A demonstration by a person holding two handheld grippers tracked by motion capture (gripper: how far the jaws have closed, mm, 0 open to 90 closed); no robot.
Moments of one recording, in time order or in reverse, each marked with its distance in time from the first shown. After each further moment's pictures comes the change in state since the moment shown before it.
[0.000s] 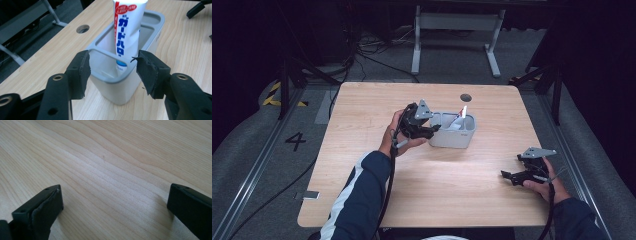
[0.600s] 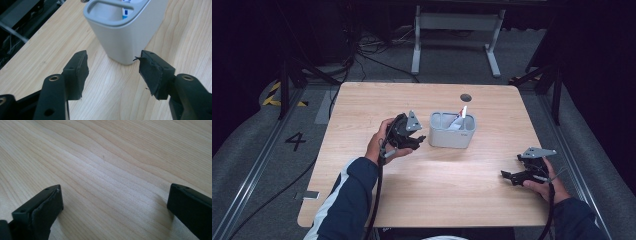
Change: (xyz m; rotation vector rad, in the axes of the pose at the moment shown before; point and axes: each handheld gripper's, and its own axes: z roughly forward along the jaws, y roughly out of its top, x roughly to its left) left arm -0.003 -0.037 -0.021 0.152 0.075 0.059; right arm 0.000 0.000 0.000 0.000 -0.001 0.000
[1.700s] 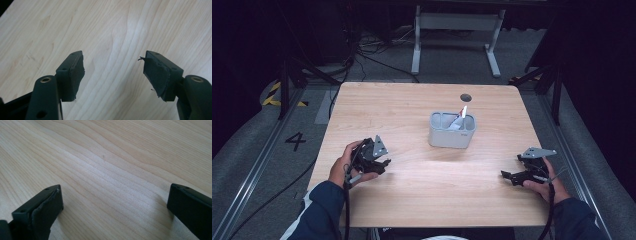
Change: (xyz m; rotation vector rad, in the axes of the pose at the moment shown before) left arm -0.007 -0.101 -0.043 0.185 0.050 -0.016; right arm 0.000 0.000 0.000 0.000 -0.002 0.002
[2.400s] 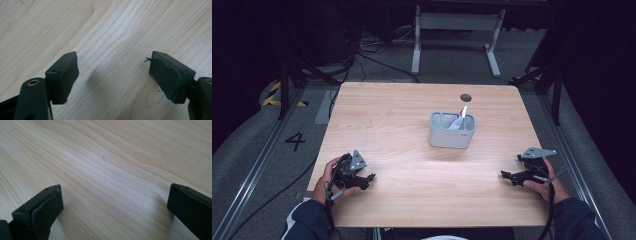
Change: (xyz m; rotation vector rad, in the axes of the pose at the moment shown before) left arm -0.004 -0.076 -0.003 -0.022 -0.039 -0.203; right arm 0.000 0.000 0.000 0.000 -0.001 0.001
